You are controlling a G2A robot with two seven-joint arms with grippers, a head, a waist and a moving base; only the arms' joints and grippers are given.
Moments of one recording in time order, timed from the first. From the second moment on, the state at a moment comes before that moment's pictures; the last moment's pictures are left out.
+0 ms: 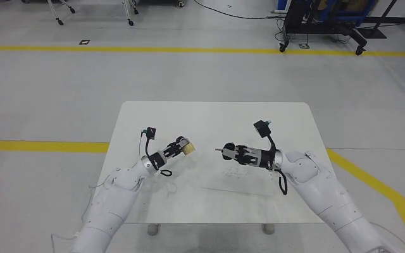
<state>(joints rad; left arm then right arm) 1.12 -1.26 -1.13 -1.00 -0.10 -0.67 -0.62 -1.15 -1.01 1.02 -1.36 0.13 -0.86 0.72</state>
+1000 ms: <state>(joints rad) 0.91 -1.31 -1.12 -0.80 -0.66 -0.25 -1.03 -0.99 -1.12 0.83 -1.26 0.06 -0.76 0.50</state>
